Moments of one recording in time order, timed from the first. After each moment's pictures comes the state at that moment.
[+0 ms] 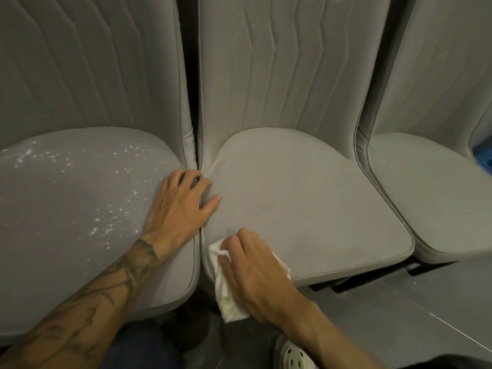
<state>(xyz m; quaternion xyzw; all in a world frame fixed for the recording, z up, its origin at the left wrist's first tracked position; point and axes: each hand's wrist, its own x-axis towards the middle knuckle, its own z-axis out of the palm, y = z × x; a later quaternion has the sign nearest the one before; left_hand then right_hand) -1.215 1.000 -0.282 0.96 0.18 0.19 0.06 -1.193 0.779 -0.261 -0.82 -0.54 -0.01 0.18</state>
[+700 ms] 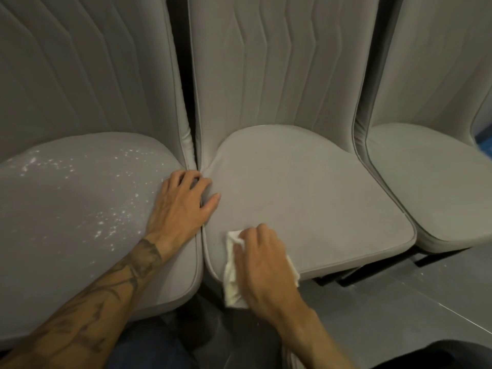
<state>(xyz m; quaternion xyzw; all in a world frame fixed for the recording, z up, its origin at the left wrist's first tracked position) -1.218 0.995 -0.276 0.96 0.18 0.20 0.06 -1.207 0.769 -0.247 -0.87 -0.45 -0.07 0.16</state>
